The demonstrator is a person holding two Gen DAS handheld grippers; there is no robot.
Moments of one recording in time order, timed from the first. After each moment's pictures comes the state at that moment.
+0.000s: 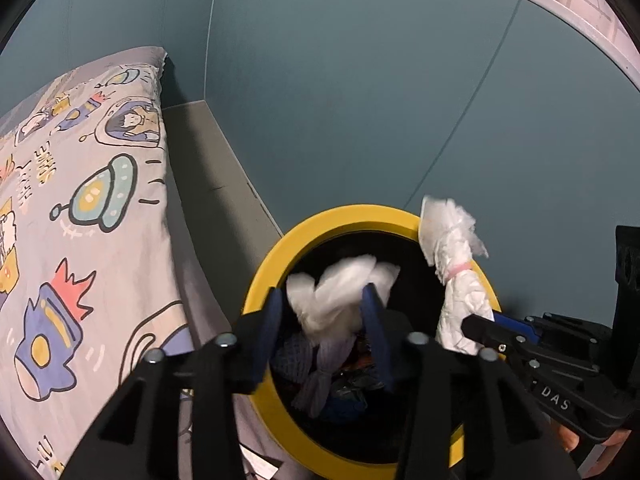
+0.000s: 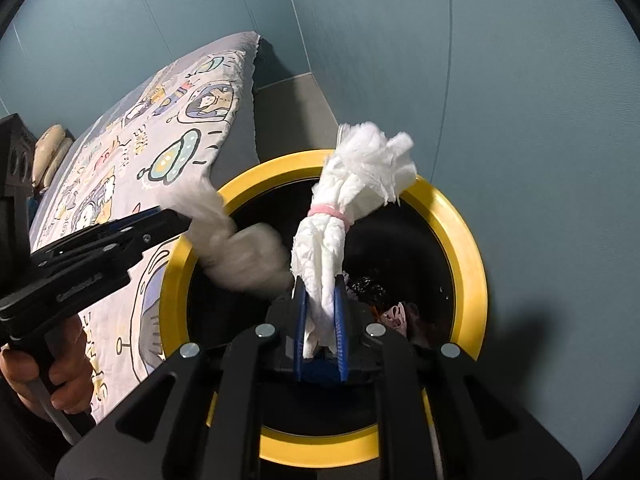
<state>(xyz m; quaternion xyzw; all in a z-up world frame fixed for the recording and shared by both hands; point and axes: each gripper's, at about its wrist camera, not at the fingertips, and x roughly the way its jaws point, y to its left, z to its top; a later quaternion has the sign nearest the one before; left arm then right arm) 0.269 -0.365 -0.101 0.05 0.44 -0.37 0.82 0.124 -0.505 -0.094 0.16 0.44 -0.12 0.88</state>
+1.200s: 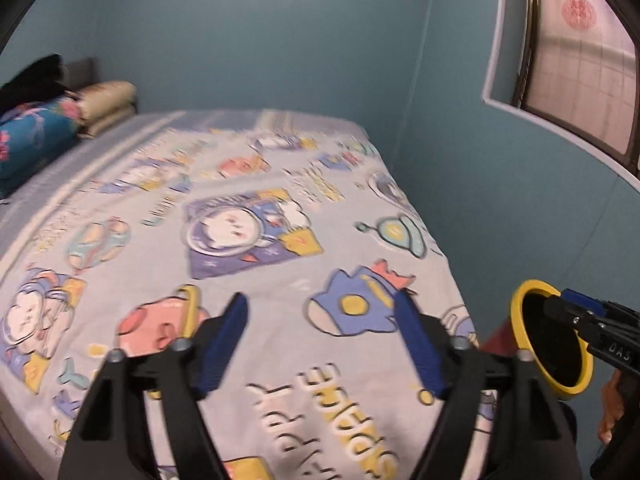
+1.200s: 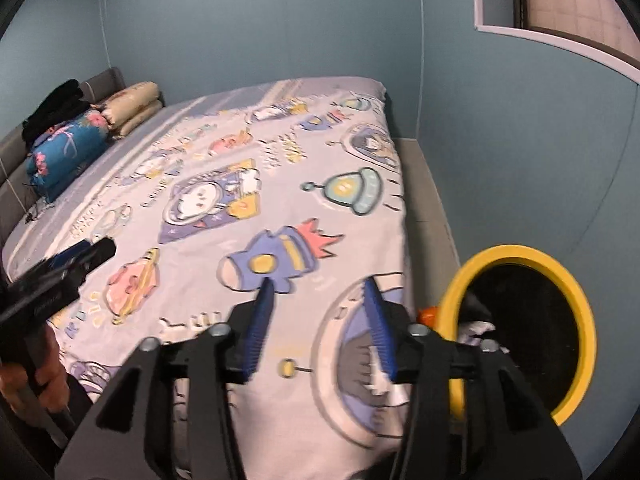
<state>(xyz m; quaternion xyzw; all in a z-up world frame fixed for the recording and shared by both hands) 0.194 0.013 -0.036 -0.05 0.30 -0.10 0.95 0.143 -0.239 -0.021 0.04 0.34 0.01 0.94</state>
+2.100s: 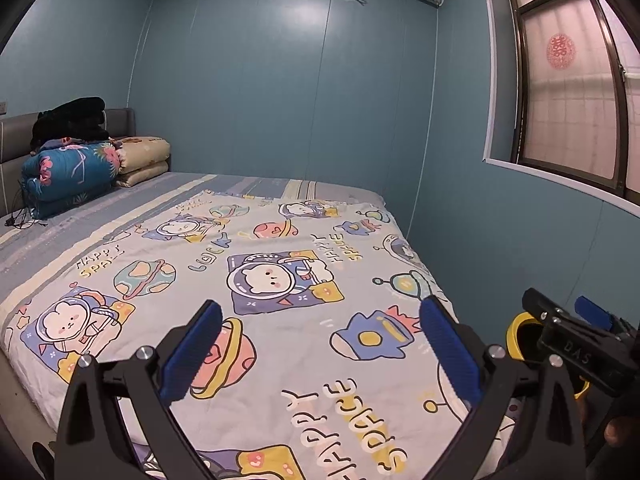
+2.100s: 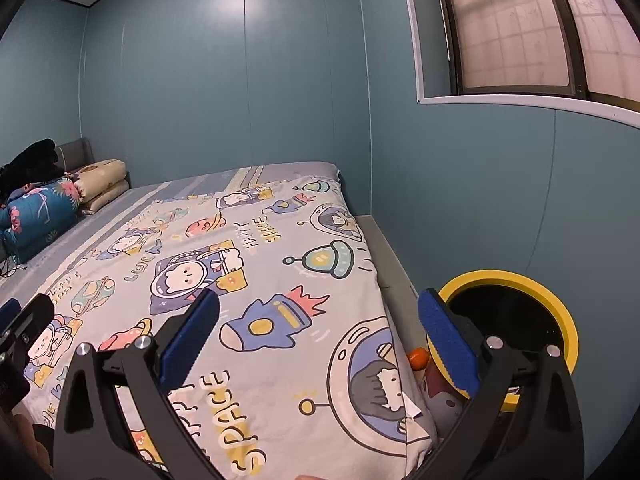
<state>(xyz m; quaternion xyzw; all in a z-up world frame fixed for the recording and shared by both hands) 0.100 0.030 -0.013 -0.05 0.18 -0.05 0.98 0.076 -0.198 -0.011 0.04 0.19 -0.10 0.98</state>
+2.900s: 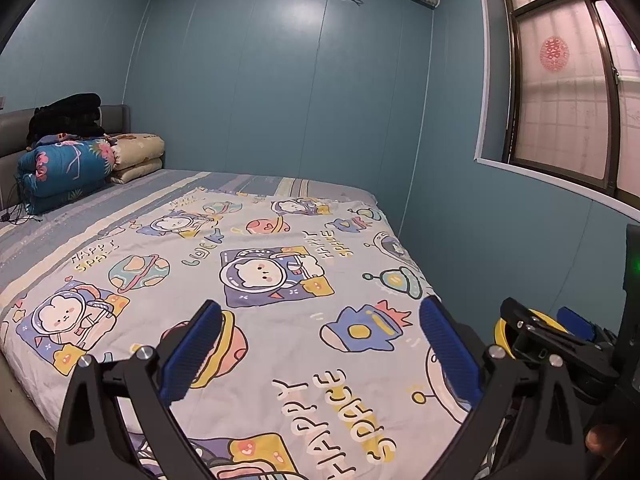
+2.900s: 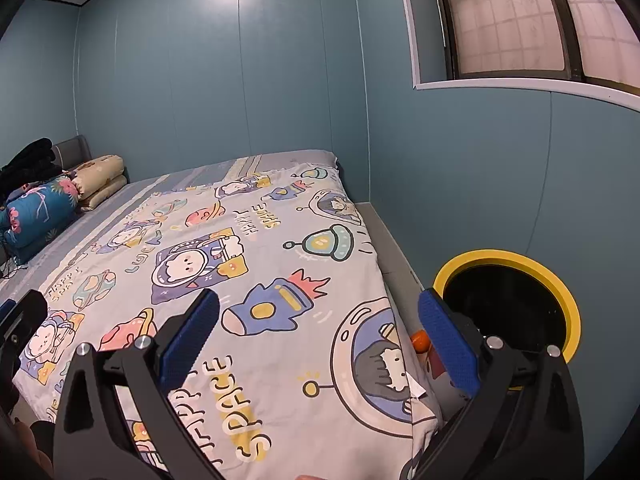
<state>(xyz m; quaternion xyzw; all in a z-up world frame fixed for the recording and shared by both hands) 0.081 0.028 -0.016 -0.06 0.18 -0.07 0.98 0.068 -0.196 -0.021 0.06 0.21 -0.10 0.97</state>
